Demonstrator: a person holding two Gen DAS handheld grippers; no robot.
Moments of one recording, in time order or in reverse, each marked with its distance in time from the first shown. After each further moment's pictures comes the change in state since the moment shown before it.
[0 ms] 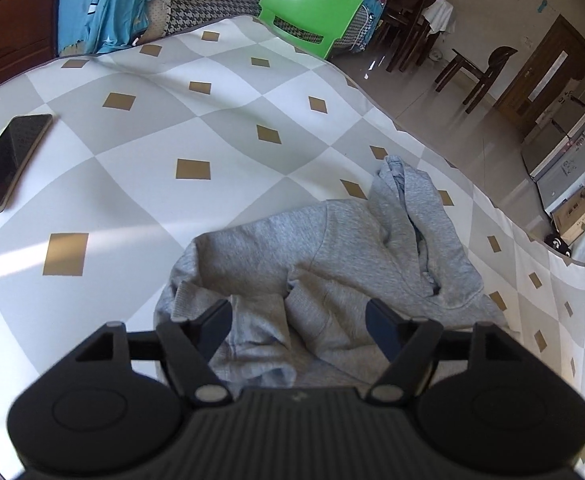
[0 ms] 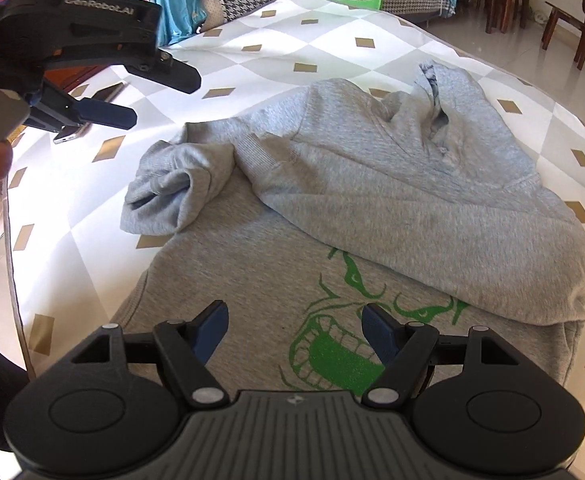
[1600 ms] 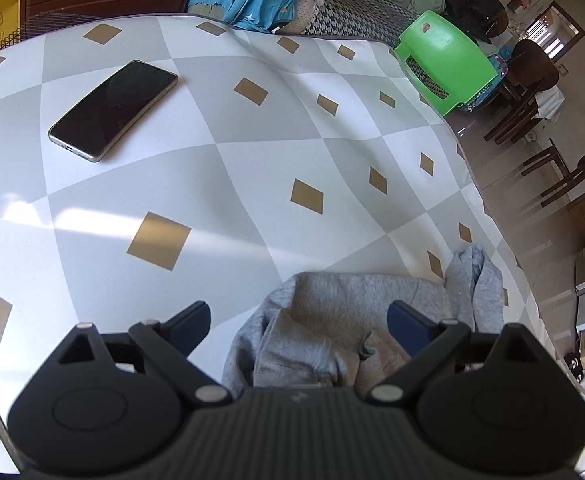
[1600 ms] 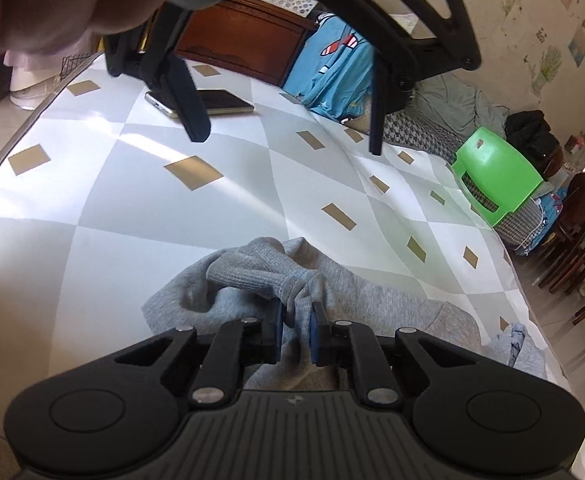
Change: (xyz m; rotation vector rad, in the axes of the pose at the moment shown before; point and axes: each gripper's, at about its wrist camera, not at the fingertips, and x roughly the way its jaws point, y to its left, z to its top) left arm -0.007 0.066 0.032 -0.372 -0.035 0.100; right arm 0.081 0.107 0.051 -0.640 -0.348 -0.083
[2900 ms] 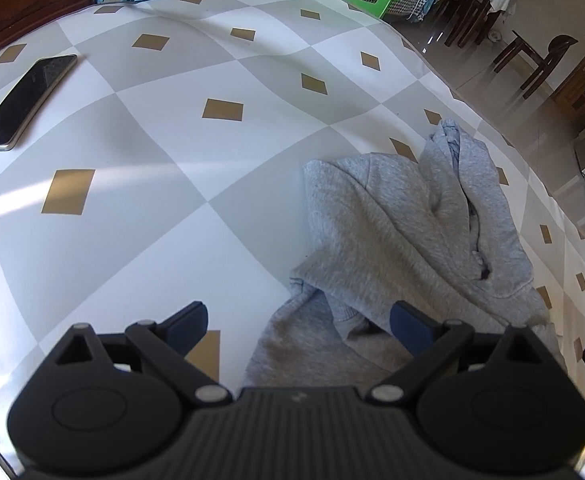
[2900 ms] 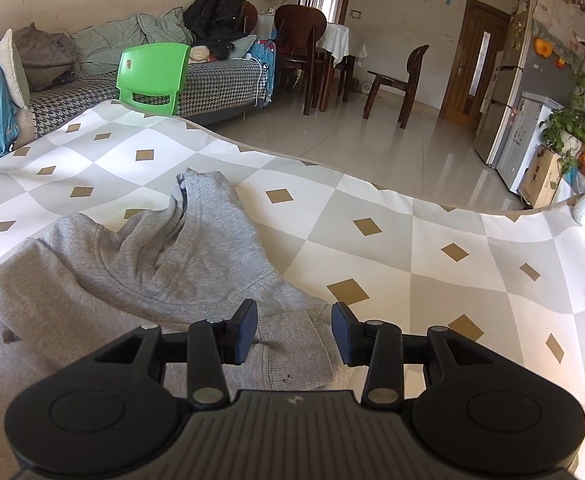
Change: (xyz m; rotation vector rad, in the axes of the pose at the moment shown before) left arm 0.041 -0.070 -0.080 0.314 0.123 0.039; right arm -0.145 -0.205 -0.142 0.744 0.232 -0.529
